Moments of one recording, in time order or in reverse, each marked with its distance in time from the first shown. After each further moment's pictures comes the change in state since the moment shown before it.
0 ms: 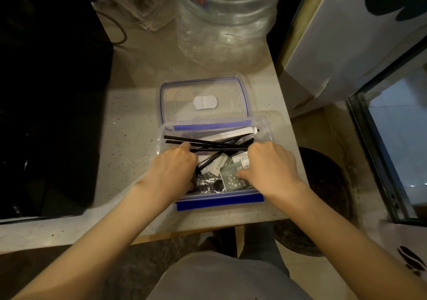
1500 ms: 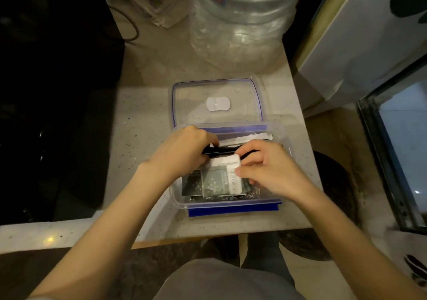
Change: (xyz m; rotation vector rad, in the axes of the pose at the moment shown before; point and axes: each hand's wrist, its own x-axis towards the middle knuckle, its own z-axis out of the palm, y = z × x) left_hand 0.033 -0.029 -0.010 -0.304 0.121 0.164; right_hand 0.014 0.001 0.003 0.883 -0.213 -0.022
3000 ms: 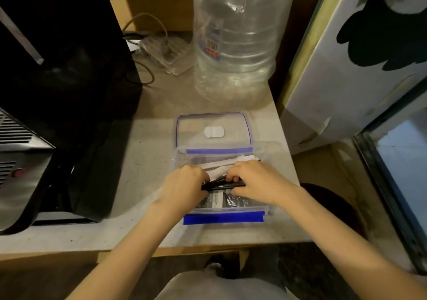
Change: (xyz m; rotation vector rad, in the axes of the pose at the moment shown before) left_hand -0.033 0.039 0.018 0.124 0.071 -0.243; right_hand 0.001 0.004 -0.014 -0.872 -0.080 -0.444
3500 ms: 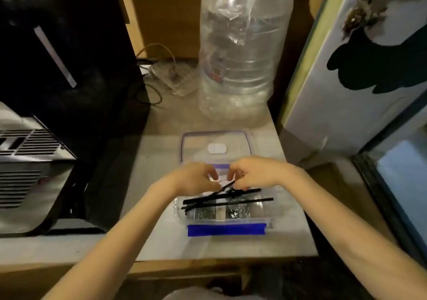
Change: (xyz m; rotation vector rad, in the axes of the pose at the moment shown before) left_hand 0.009 0.001 -0.052 -0.331 -0.278 -0.020; right_hand 0.019 -0.004 -0.045 0.165 -0.236 0.059
